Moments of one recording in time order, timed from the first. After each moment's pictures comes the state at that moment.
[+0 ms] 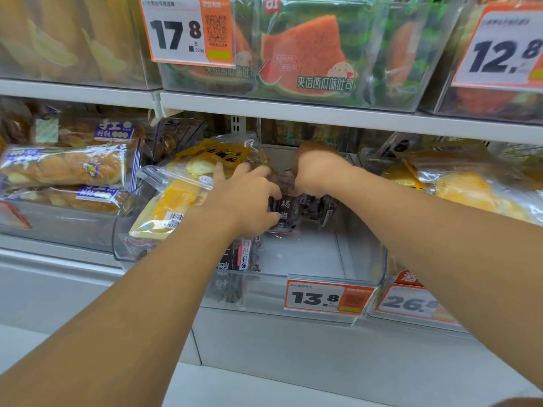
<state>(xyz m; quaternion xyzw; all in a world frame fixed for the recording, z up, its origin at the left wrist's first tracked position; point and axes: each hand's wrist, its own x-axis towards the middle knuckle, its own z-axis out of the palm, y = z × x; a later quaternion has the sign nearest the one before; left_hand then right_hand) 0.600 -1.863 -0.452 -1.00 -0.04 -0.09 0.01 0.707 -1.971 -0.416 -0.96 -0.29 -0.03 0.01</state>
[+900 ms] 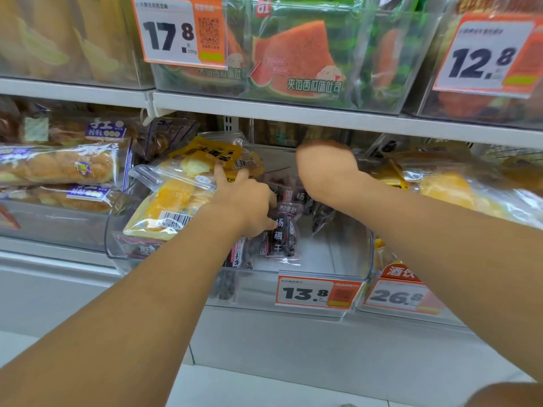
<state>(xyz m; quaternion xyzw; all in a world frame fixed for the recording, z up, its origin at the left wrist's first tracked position) 0.616 -1.872 -0.460 -1.00 -0.06 -0.01 0.06 0.674 -1.999 -0.405 -0.93 -0.31 -0.18 -0.08</state>
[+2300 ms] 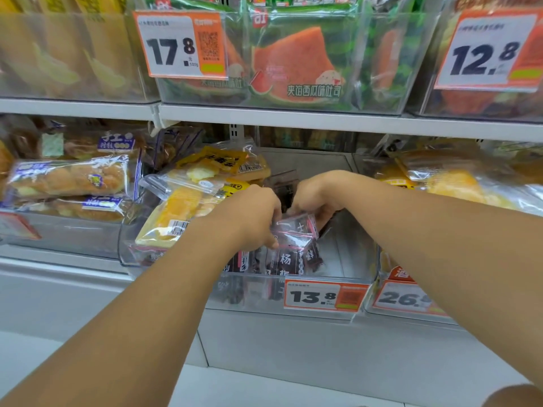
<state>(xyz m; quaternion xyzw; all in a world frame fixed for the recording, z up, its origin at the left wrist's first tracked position) 0.591 -1.875 -0.447 -0.99 -0.03 0.01 -0.10 0.716 -1.983 -0.440 -0.91 -0.19 0.33 0.18</state>
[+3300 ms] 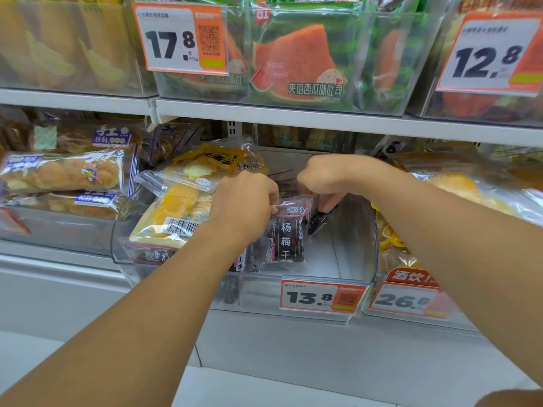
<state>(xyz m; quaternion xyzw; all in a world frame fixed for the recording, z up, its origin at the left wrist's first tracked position) 0.600 -1.878 -0.457 -0.97 -0.09 -0.20 -0.07 0.712 -2.000 -0.407 -0.95 -0.29 0.14 0.07</state>
